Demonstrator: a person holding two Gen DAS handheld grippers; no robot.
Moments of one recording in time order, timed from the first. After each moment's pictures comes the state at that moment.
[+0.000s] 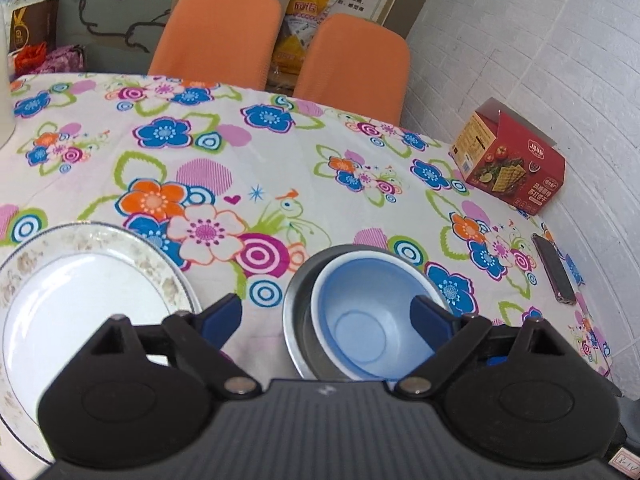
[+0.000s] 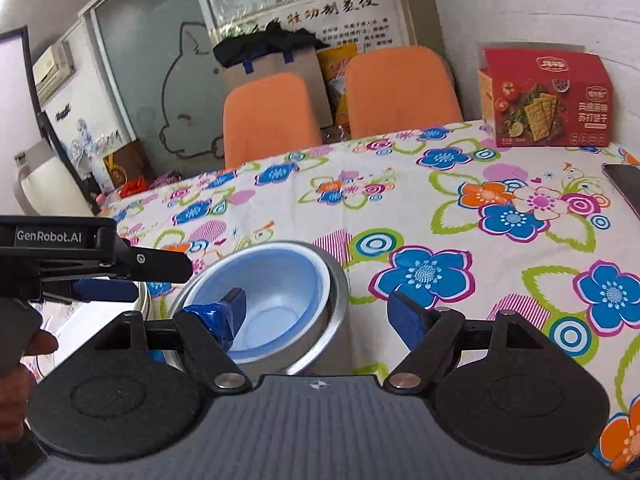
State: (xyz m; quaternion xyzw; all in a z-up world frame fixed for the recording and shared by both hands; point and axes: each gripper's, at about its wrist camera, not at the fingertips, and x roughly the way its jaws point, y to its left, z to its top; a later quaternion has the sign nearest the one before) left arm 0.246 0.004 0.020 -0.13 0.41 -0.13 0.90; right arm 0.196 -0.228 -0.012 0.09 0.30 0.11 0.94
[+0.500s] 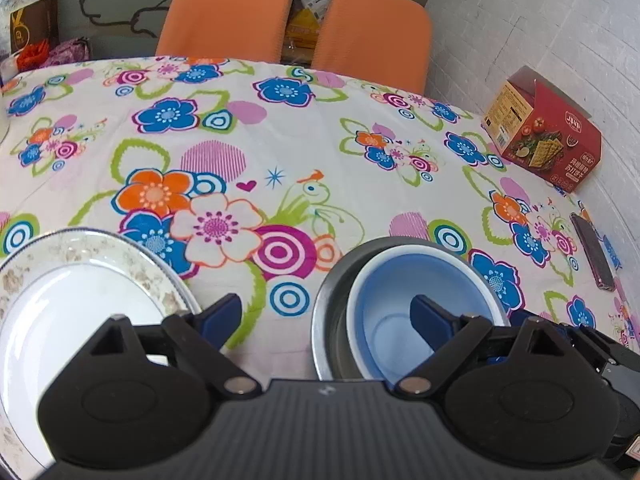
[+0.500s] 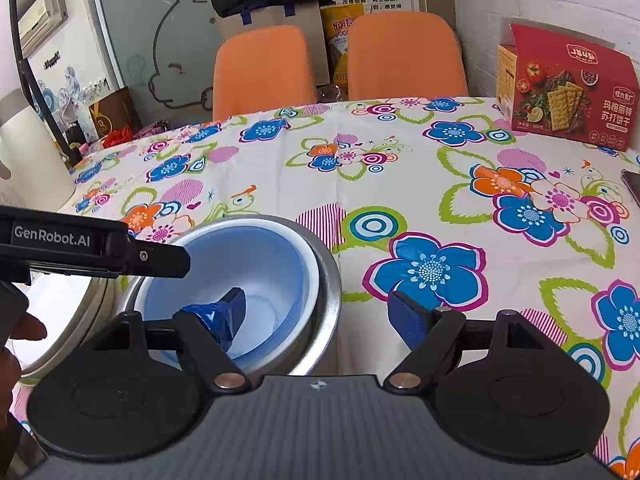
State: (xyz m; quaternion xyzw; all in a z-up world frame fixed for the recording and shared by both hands) left arm 0.283 -0.003 -0.004 -0.09 0.44 -0.10 0.89; right arm 0.234 -0.213 -0.030 0.04 0.36 0.10 0.93
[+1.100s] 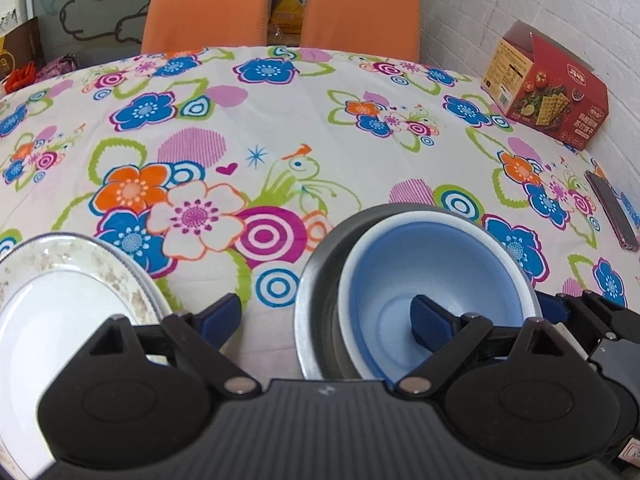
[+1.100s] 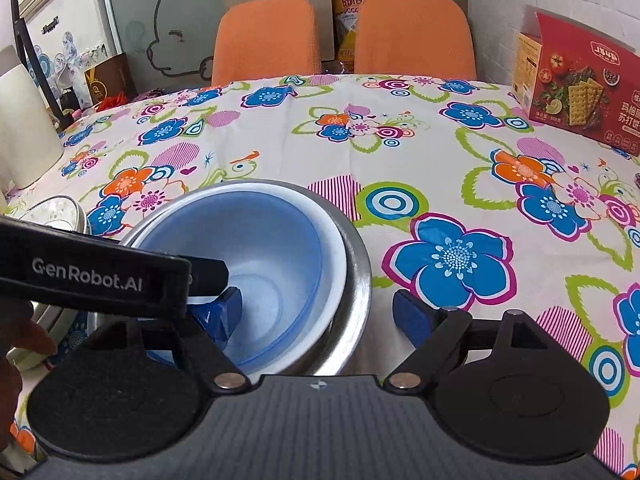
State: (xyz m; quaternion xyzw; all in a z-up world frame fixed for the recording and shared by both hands) left arm 0.290 -0.027 -0.026 -0.04 0.46 -0.11 0.88; right arm 0.246 -0.195 -0.047 0.01 0.38 0.09 0.92
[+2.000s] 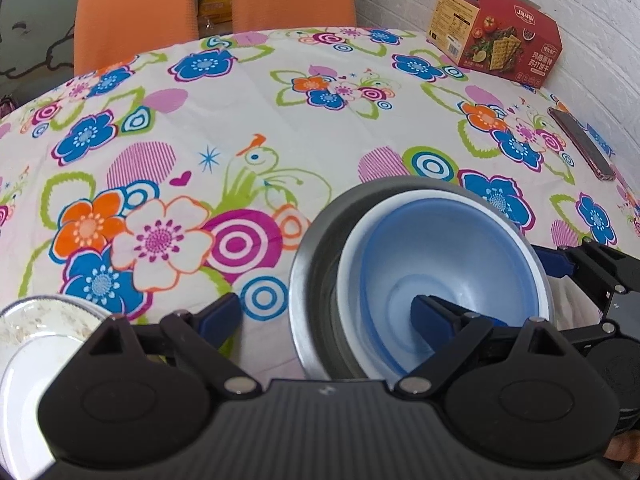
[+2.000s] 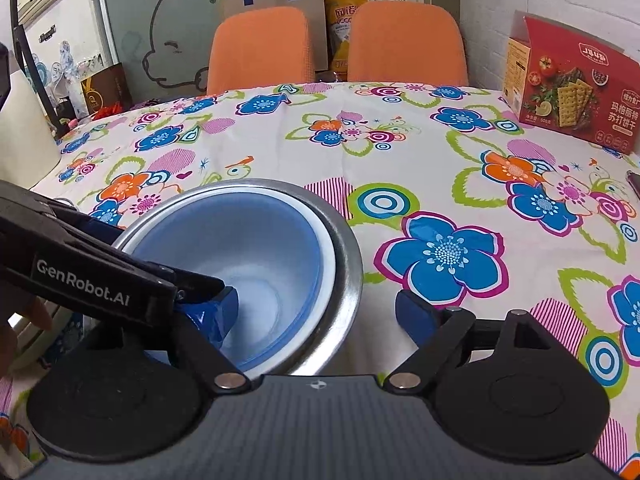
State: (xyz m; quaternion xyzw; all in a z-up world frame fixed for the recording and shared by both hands) left arm 0.308 -0.026 -0.033 0.03 0.47 -0.20 0.86; right arm 0.237 -0.197 -0.051 0.01 0.36 0.09 0.93
